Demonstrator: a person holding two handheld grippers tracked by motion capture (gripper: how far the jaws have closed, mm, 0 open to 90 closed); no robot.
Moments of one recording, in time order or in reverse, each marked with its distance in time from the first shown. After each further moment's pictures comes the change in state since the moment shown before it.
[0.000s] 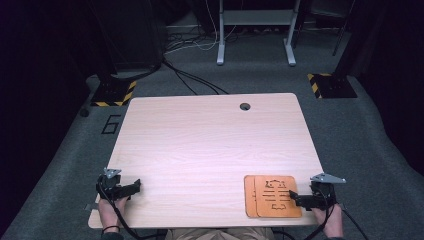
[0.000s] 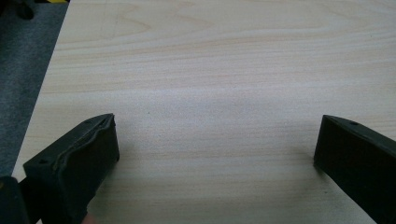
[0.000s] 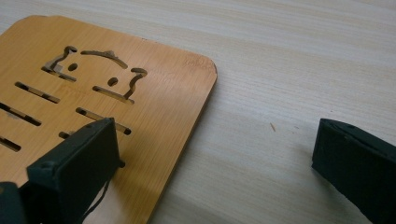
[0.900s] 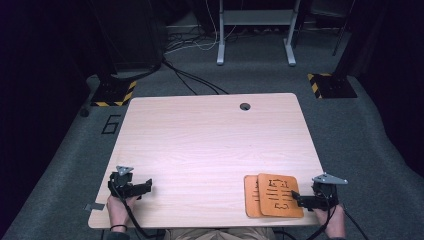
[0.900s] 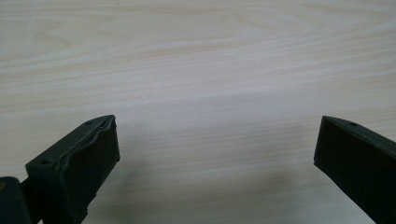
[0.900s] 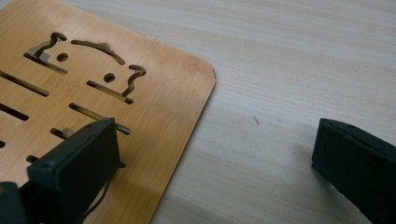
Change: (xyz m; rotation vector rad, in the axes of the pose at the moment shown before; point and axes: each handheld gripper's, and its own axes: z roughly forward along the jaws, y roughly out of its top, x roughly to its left) left arm -0.046 0.016 -0.008 0.032 -0.082 0.039; right arm -0.004 -0.003 -0.002 -0.003 -0.029 -0.009
